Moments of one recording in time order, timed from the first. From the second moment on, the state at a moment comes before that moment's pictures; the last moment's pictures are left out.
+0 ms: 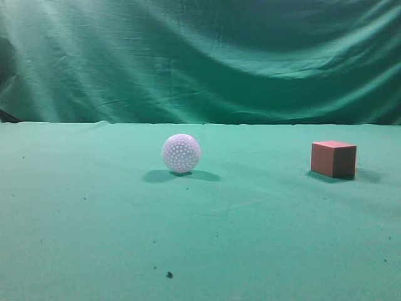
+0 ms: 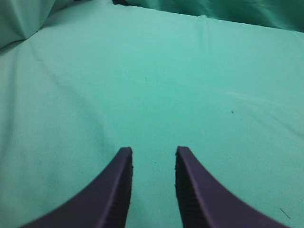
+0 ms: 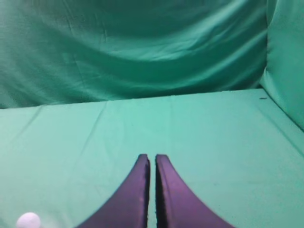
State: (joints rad) left arm 0.05 -0.02 0.02 0.15 0.37 -0.28; right arm 0.08 0.24 -0.51 0.14 0.54 0.02
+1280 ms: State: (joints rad) left arm 0.05 -0.02 0.02 0.15 0.37 -0.28; right arm 0.48 1.54 -0.96 0.04 0.79 -0.05
